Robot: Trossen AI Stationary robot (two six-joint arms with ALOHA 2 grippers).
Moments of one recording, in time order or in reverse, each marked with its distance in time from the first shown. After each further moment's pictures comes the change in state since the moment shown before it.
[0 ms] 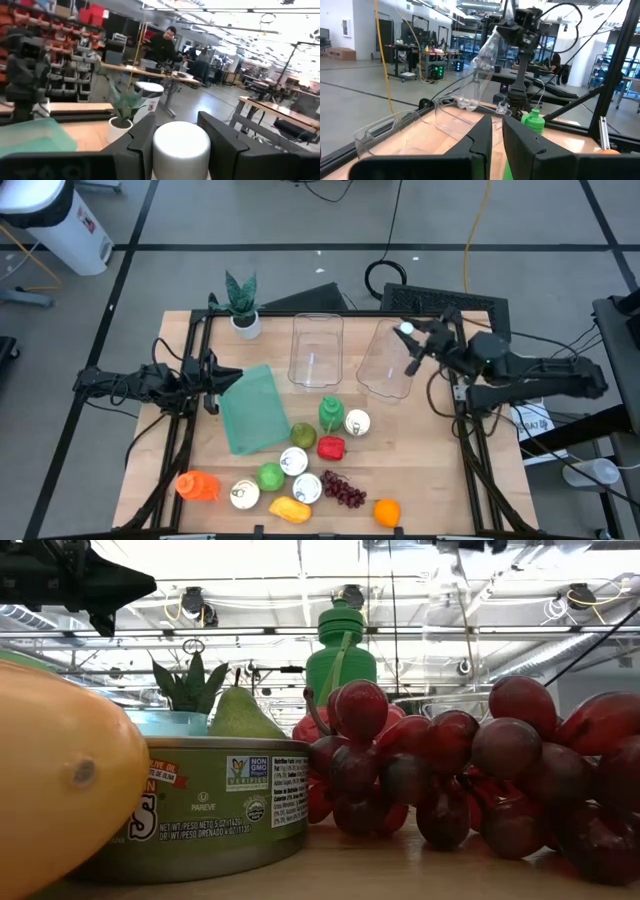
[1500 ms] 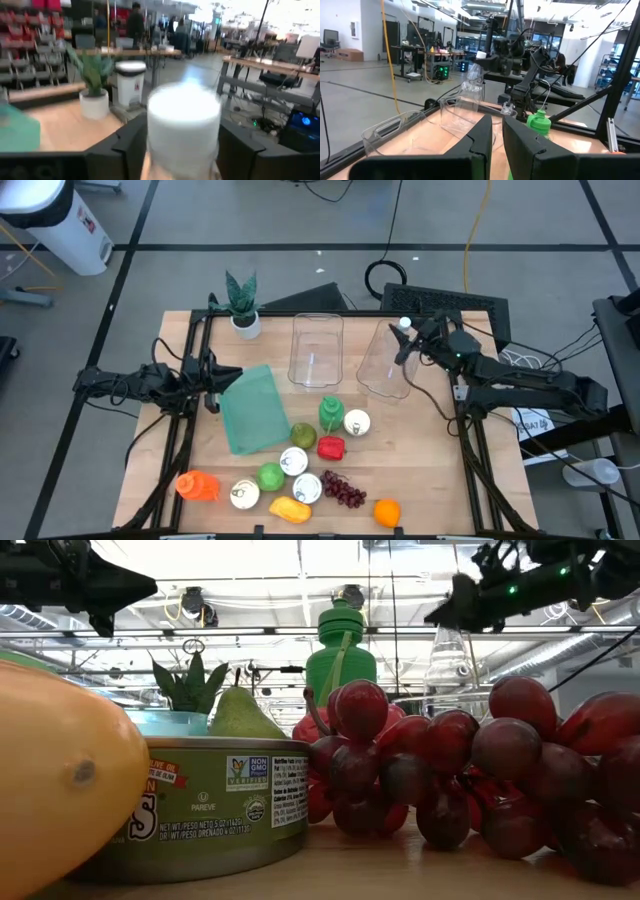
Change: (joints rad) left arm 0.000 0.000 0.000 0.000 -0.028 0.007; right arm -0.330 0.051 -0.306 0.264 -0.181 0.212
